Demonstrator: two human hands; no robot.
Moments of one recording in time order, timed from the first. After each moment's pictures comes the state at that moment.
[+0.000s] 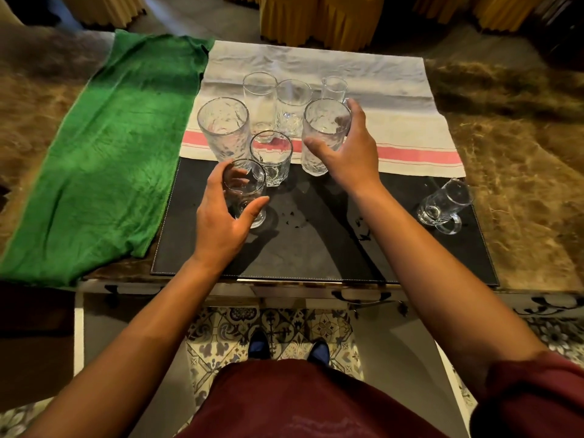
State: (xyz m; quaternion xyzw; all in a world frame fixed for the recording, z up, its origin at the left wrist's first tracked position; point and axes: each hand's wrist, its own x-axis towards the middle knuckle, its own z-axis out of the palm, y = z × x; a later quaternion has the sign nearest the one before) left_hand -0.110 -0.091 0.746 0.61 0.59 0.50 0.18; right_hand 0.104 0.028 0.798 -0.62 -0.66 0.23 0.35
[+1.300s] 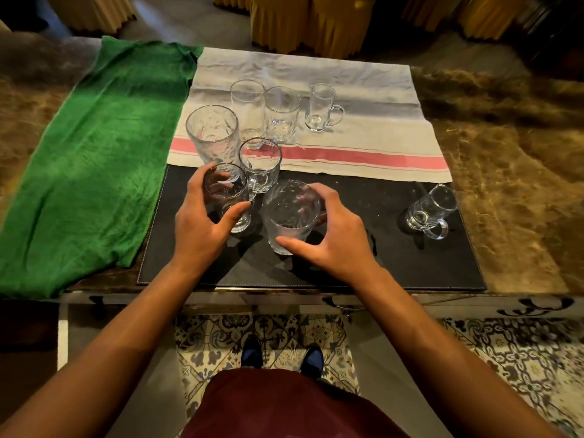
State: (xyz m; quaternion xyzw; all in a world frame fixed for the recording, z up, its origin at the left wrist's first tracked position) left_hand -0.120 -0.086 0.749 0.62 0.57 0.50 0.18; right_hand 0.121 -0.086 0.785 -0.51 -0.77 0.23 0.31
